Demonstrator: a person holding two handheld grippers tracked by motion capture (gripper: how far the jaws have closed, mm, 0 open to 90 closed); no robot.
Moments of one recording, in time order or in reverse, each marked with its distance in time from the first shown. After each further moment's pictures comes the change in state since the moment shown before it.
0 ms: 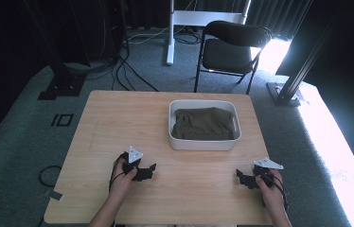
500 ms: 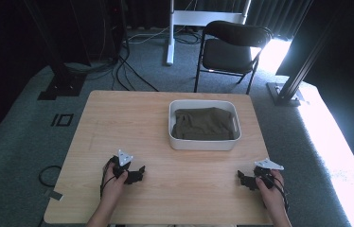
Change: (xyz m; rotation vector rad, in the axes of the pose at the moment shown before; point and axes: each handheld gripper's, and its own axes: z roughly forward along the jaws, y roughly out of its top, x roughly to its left) left arm 0.018 -0.019 -0.014 0.034 0.098 -0.050; right arm -0.001 -0.003 -0.002 0.032 -0.030 0.006
